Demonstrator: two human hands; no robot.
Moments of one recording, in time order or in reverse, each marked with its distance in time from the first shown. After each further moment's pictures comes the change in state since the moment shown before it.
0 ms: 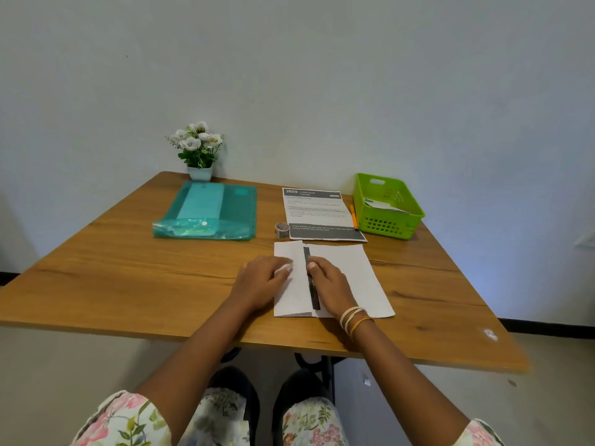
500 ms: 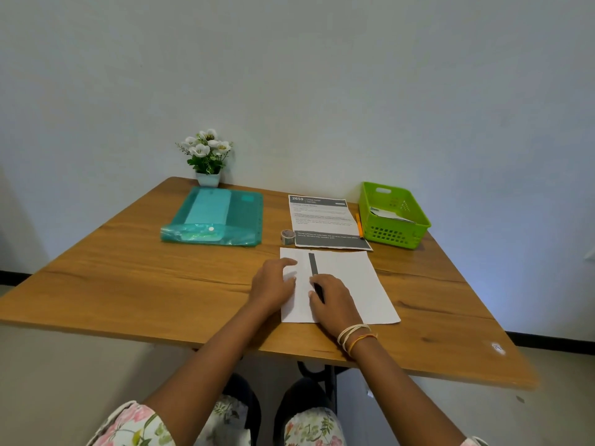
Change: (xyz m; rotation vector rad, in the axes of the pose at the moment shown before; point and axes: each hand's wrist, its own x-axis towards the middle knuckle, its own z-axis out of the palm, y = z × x) left_hand 0.006 0.025 0.006 -0.126 0.050 -0.261; right_hand -0.005 0.019 0.008 -0.412 0.039 -0.174
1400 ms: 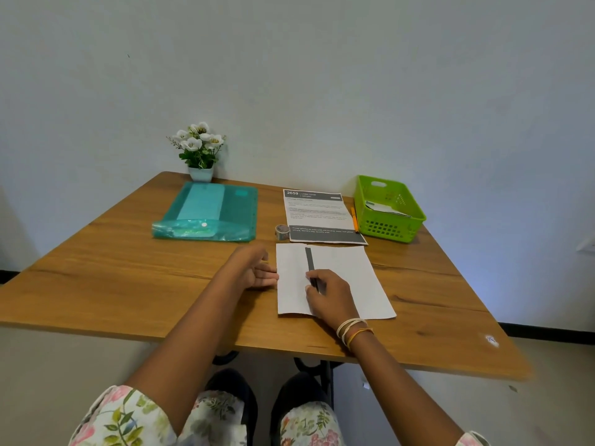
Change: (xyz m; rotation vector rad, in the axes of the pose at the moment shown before) left_hand 0.023 0.031 -0.056 -0.749 -0.234 -0.793; right_hand 0.001 0.000 -0.003 0.229 0.056 0.110
